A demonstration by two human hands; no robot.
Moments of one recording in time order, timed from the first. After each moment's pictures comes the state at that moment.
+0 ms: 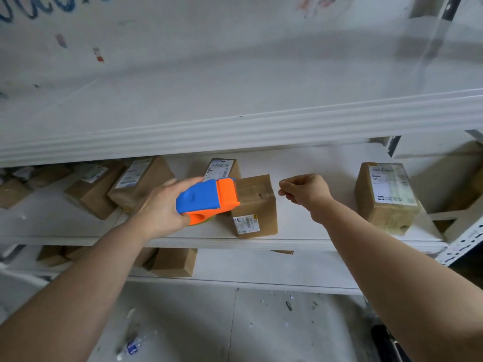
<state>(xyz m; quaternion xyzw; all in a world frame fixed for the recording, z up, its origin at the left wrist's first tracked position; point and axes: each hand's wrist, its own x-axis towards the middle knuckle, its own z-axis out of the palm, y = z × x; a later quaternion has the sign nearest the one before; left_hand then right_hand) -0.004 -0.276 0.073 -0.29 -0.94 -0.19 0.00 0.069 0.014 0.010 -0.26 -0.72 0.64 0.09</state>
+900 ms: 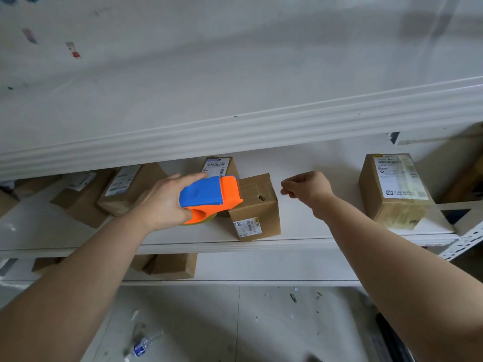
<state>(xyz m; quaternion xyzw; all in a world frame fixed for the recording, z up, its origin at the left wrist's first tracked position) -0.055 -0.258 0.069 -0.31 -0.94 -0.11 -0.05 0.041 0.026 -0.008 -0.30 -0.75 0.58 0.06</state>
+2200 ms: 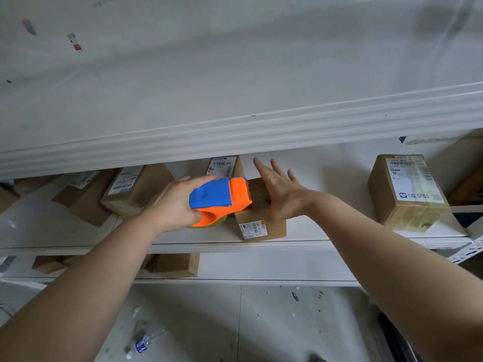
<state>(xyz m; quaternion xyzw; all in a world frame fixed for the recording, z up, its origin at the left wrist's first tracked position) -0.068 -0.261 0.052 -0.30 -0.94 -0.16 -0.10 0.017 -0.016 0.012 0.00 -0.95 0.30 -0.11</state>
